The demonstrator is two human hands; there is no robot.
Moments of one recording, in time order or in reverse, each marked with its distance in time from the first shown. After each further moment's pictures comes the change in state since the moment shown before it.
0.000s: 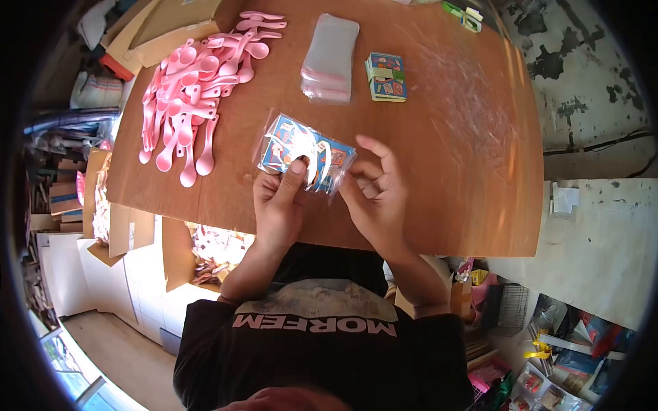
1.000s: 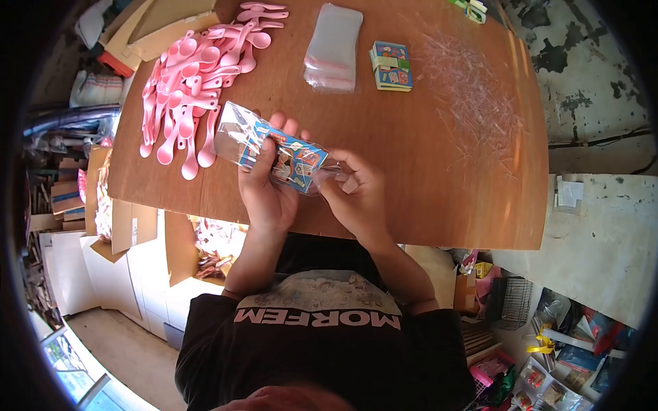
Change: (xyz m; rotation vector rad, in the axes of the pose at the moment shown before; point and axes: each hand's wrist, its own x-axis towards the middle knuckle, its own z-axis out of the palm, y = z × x) left_hand 0.013 0.007 -0.010 -0.366 0.084 0.080; right_hand -0.007 0.019 0.026 0.154 -0.040 0.141
